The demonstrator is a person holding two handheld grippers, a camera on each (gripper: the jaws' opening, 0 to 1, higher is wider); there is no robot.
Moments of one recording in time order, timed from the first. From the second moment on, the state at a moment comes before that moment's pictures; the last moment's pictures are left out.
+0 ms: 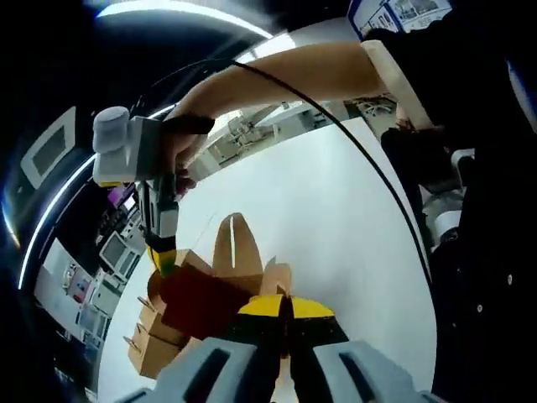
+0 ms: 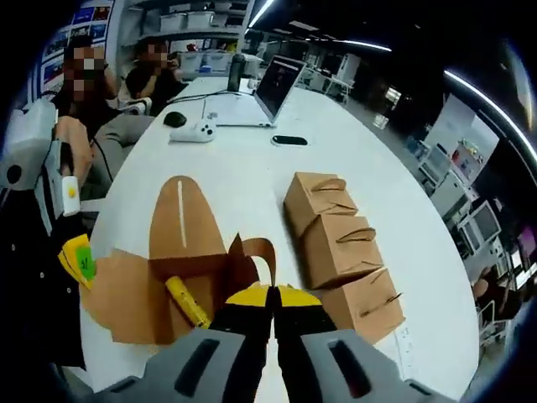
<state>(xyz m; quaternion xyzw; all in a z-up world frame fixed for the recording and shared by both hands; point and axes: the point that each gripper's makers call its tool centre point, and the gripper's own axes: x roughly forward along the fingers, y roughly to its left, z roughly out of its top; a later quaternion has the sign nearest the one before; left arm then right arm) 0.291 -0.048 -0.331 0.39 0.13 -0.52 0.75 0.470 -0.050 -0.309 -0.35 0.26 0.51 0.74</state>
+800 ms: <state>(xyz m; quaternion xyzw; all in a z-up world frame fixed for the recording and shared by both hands) 0.285 -0.043 -0.368 0.30 0.15 -0.55 0.77 0.506 -0.052 -0.376 -0.33 0.32 0.51 0.73</state>
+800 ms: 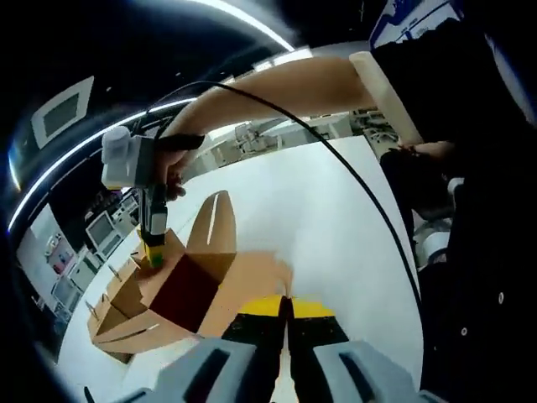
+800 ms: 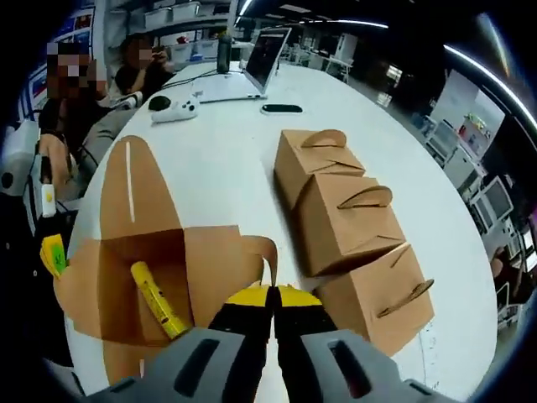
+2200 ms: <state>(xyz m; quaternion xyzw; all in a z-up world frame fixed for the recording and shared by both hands) 0.306 -0.043 -0.410 0.24 0.22 -0.55 0.77 0.483 -0.055 -0.406 -0.31 0.35 0.51 0.72</state>
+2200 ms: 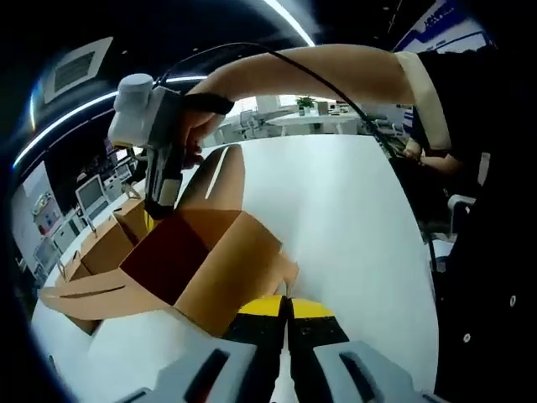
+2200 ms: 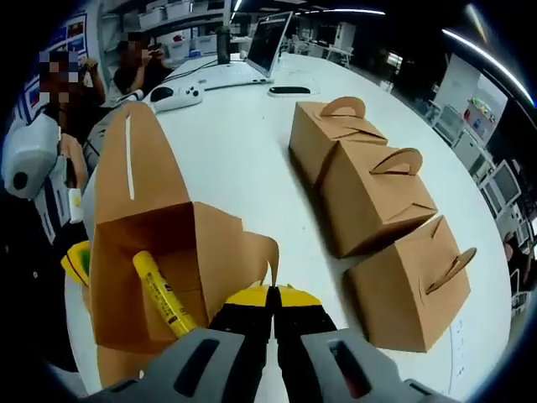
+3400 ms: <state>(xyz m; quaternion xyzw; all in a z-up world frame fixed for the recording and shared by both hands) 0.273 -0.040 -0.405 0.23 0.21 -0.59 0.74 0.491 -0.067 -0.372 -0.33 0.29 0.48 0.76</state>
